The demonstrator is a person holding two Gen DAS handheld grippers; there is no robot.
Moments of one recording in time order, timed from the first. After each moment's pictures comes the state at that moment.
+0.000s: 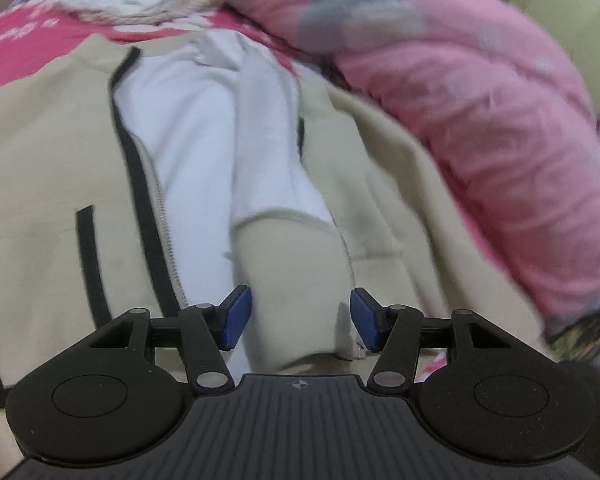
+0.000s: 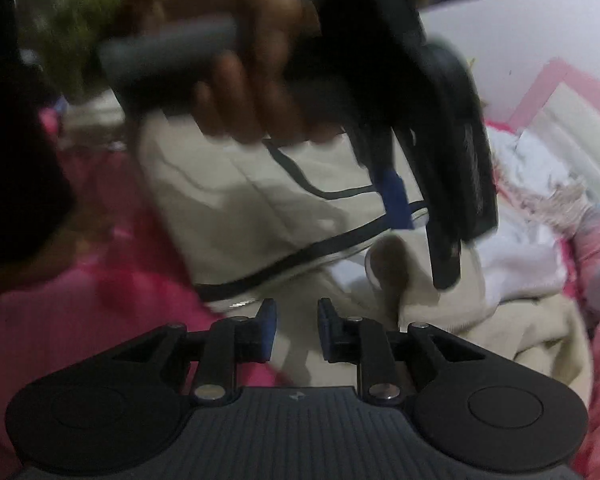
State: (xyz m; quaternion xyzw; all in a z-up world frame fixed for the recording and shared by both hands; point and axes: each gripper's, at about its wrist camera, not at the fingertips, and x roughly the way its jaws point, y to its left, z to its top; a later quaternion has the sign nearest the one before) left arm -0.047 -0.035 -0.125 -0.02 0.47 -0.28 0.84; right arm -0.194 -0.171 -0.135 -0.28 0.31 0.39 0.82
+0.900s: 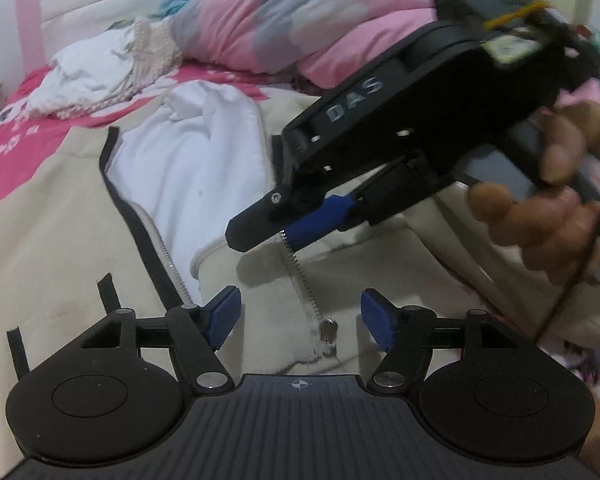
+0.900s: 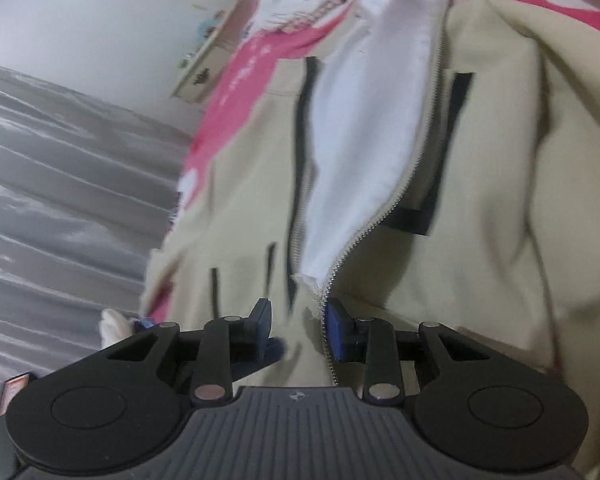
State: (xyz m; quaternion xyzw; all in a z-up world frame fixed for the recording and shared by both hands) left arm -0.071 -0.046 -0.117 0.09 0.40 -0.29 0.87; right arm 0.006 -0.248 -0.147 0.32 0.51 0.26 0.76
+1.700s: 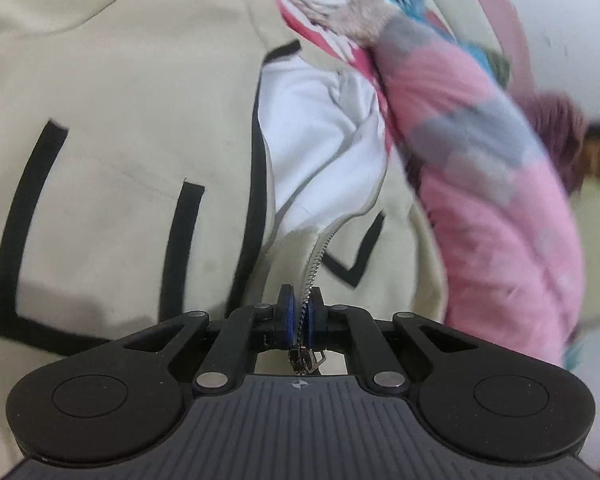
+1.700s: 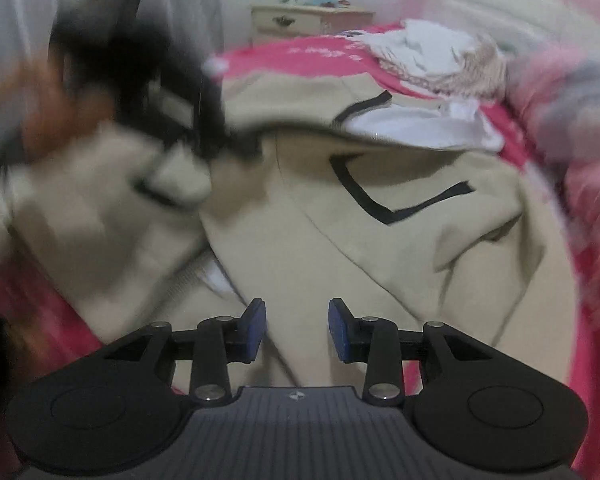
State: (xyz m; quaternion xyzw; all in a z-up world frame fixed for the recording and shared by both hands) left arm -0.018 0.084 -0.133 -0.38 0.50 -0.17 0.76; right arm -0.112 -0.197 -0.143 -0.18 0.40 0.26 0.86
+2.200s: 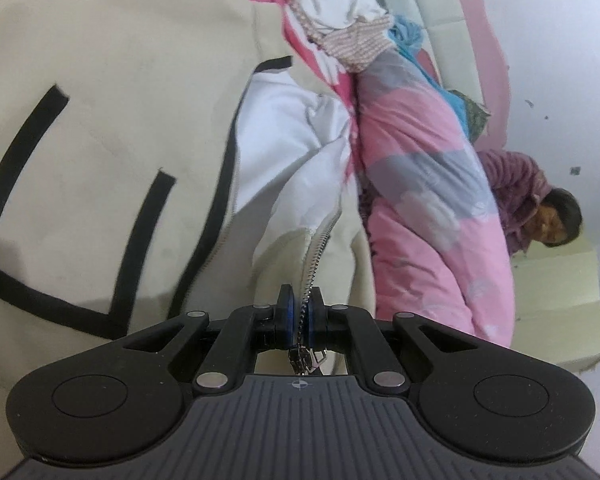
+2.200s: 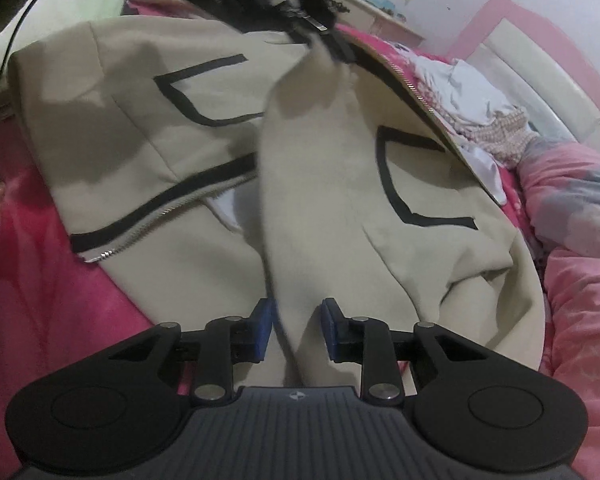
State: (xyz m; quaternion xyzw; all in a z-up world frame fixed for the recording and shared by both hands) left arm -0.025 0.095 -0.120 -0.47 0.47 -0.19 0.72; right arm -0.148 -0.172 -0.172 -0.35 0.35 0.26 0.83
